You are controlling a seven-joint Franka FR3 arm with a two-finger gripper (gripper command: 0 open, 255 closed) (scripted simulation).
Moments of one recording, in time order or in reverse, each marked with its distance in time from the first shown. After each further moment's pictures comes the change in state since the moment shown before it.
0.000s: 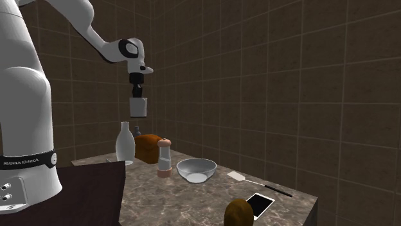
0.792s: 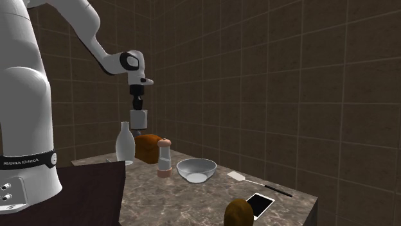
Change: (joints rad) arm -0.006 0.074 0.019 -0.101 -0.027 0.169 0.027
